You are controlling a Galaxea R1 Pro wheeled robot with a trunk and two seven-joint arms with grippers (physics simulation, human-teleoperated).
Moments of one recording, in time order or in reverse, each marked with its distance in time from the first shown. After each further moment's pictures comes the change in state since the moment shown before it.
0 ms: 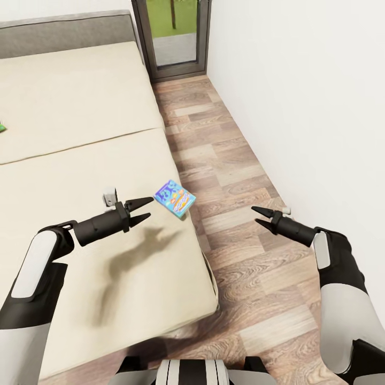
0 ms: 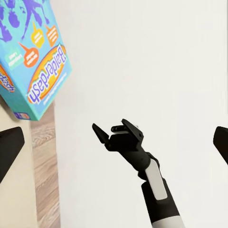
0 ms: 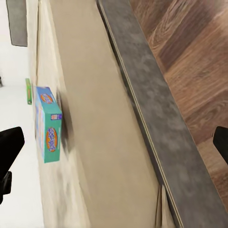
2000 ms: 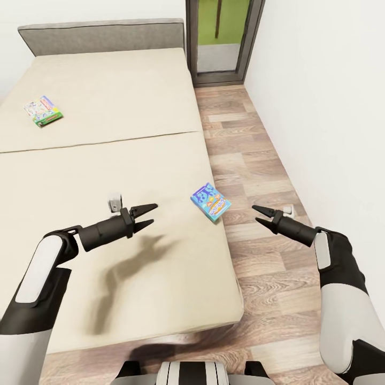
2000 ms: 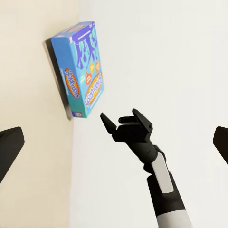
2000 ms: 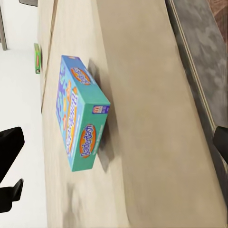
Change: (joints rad) left arm 0.028 -0.005 -0.029 0.000 -0.009 -0.010 0.012; right arm 0.000 0.001 -0.006 -0.002 0.000 -0.007 0.015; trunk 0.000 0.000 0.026
